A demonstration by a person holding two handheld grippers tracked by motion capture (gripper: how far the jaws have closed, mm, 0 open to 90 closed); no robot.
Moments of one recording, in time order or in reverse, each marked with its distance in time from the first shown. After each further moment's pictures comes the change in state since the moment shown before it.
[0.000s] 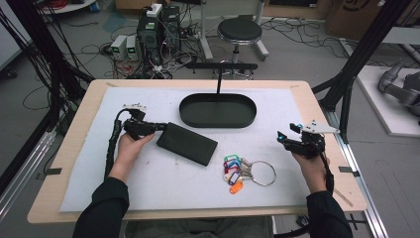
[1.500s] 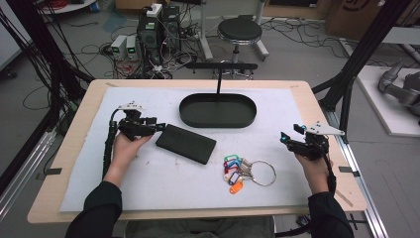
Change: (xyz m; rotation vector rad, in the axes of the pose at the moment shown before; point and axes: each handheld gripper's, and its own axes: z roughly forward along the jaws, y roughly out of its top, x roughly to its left) left arm -0.006 0.001 -0.014 -0.046 0.093 0.060; right arm -0.004 -0.003 -0.008 -0.005 -0.022 0.026
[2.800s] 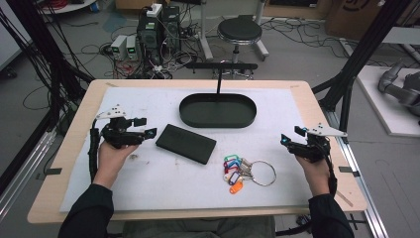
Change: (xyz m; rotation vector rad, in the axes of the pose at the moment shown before) left arm -0.031 -0.003 -0.061 -0.119 -0.057 0.112; right arm 0.001 -0.004 -0.005 0.007 0.024 0.043
